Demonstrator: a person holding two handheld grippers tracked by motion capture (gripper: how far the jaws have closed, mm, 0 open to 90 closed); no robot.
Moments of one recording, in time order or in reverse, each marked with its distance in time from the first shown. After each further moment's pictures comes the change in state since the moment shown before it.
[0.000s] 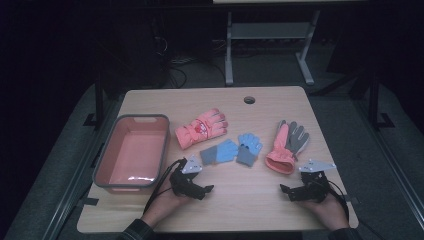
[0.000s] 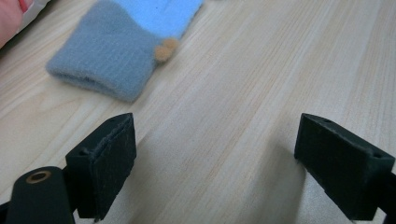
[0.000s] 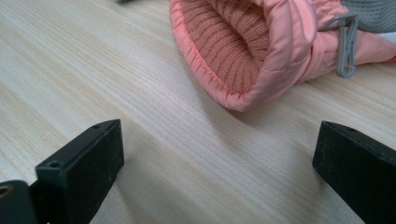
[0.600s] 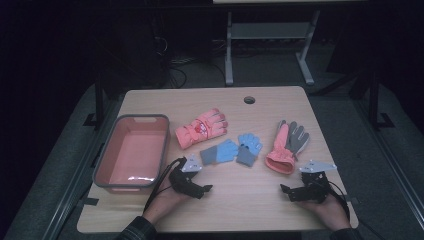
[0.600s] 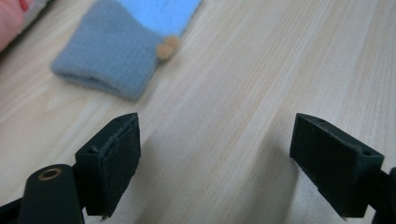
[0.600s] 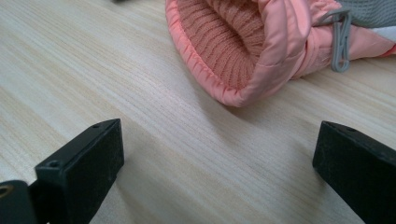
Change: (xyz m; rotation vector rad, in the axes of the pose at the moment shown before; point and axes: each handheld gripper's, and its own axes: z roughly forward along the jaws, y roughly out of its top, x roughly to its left) left arm 0.003 0.005 -0.005 0.026 -0.009 0.015; right arm 0.001 -0.001 -0.001 0.002 -0.016 0.013
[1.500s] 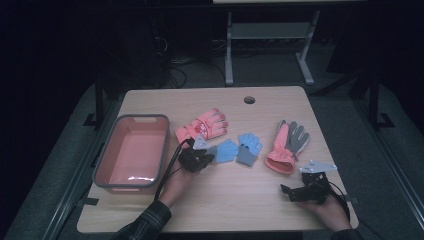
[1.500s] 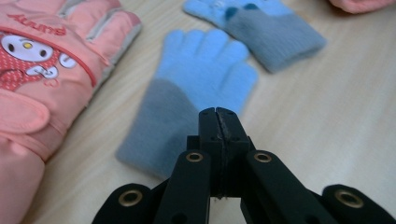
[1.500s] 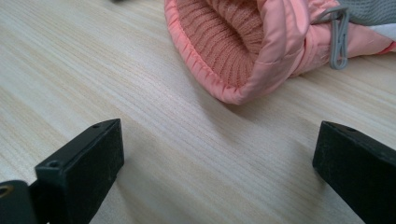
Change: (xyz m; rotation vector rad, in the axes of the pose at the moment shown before) left arm 0.023 0.055 0.017 -0.007 0.110 -0.084; right arm 0.001 -0.001 -0.001 -0.001 -0.007 0.007
